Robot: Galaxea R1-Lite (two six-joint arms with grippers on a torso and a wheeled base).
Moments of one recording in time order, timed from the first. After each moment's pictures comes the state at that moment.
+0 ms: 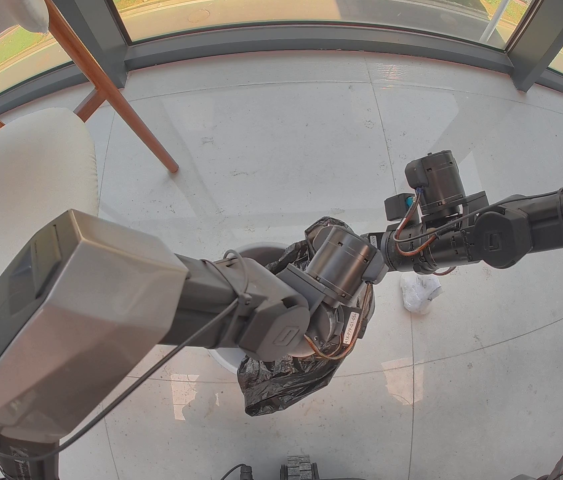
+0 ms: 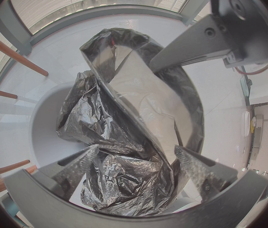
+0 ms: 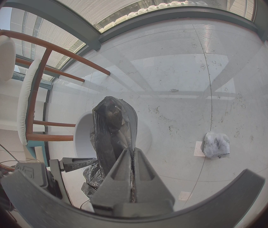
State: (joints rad) left arm -0.86 2.24 -1.56 0.13 0.38 -0.31; right arm 0.51 2.02 -1.36 0.01 0.09 0.22
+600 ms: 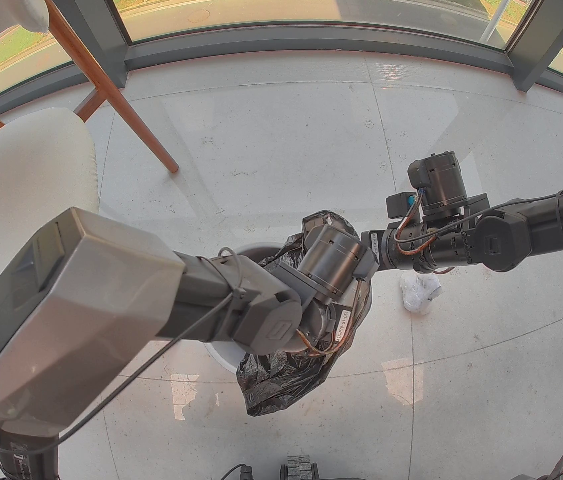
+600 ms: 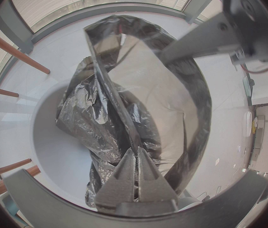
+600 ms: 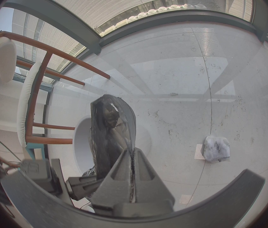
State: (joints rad) left arm -0.83 2.24 -1.56 0.14 0.37 -0.31; right arm 0.50 2.03 -1.34 -0.05 0.09 0.22
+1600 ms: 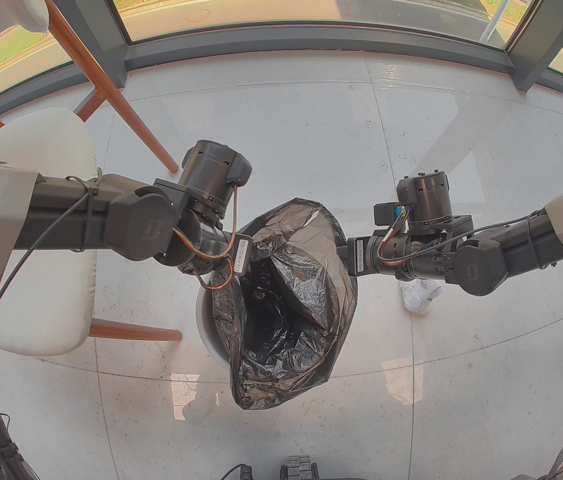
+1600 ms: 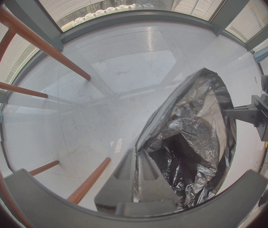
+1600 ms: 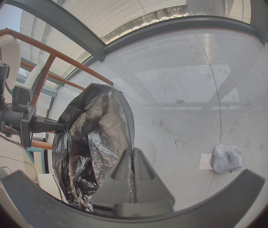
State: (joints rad) left arm -0.55 2.04 -1.54 0.27 0.36 -0.18; right arm 0.51 2.11 -1.28 -0.31 0.10 0.22
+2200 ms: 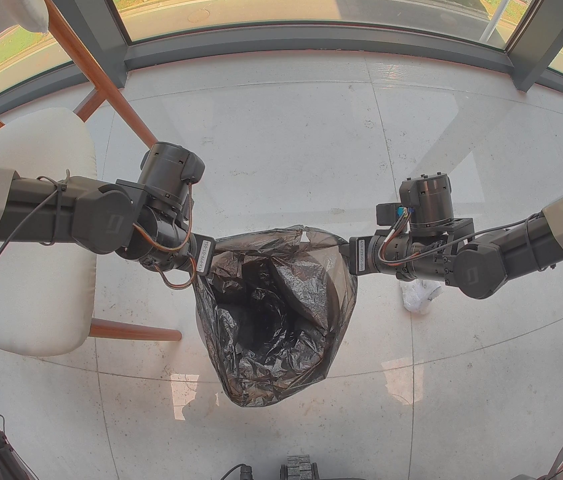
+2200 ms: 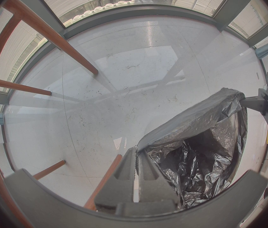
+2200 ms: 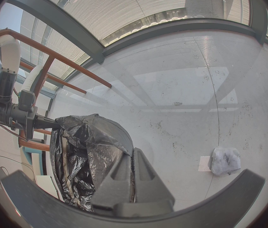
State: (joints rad) left arm -0.43 1.99 -1.46 0.25 0.28 -0.08; right arm 0.51 2.11 -1.26 -0.36 0.09 0.22
